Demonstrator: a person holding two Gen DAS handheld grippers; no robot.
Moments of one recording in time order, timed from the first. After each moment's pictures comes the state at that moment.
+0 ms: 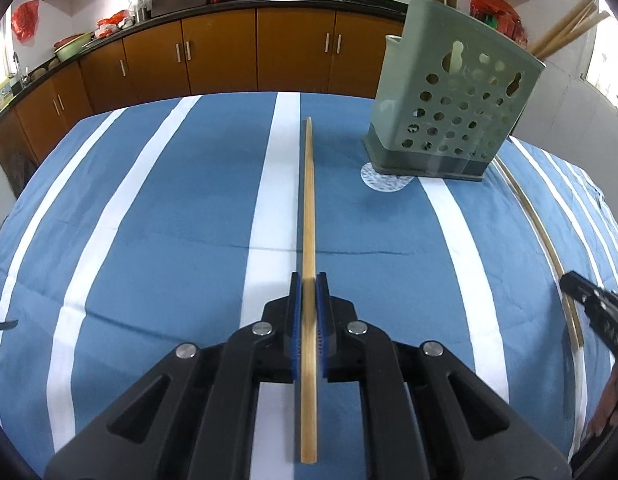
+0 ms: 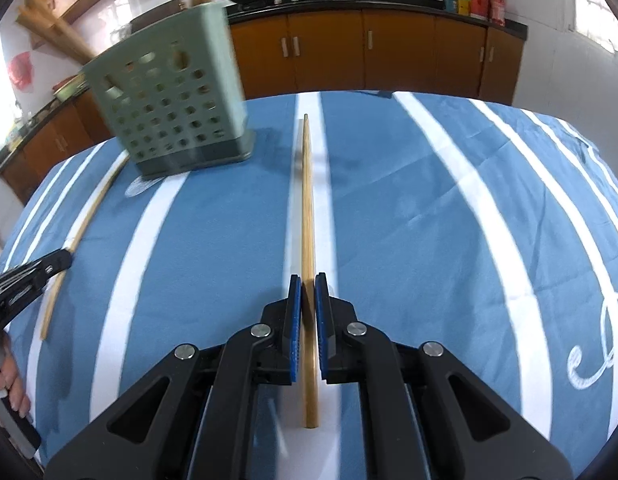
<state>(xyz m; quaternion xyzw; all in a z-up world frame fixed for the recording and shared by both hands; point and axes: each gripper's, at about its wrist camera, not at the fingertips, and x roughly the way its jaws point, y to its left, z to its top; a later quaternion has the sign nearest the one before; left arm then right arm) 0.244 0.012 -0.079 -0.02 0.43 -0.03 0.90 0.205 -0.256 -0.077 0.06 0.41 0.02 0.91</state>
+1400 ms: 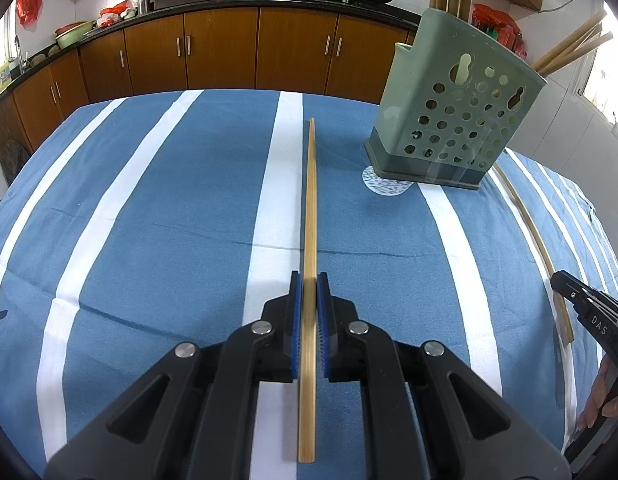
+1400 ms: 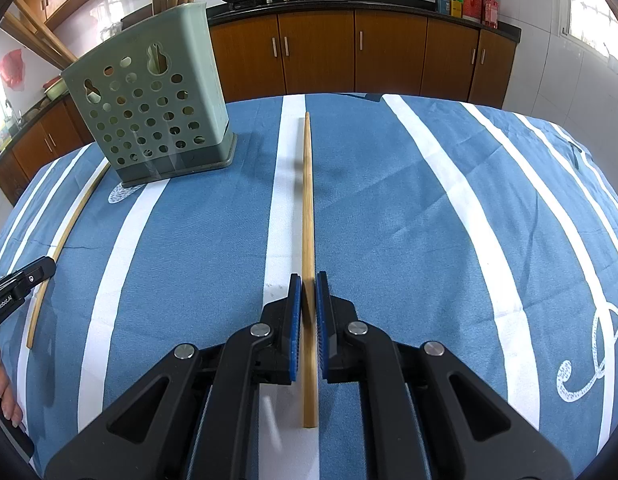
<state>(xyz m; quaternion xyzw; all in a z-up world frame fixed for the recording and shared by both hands) 0.243 0.016 -0.081 -0.05 0.43 -0.03 0.90 0.210 -0.256 -0.076 0.04 0.41 0.00 0.91</state>
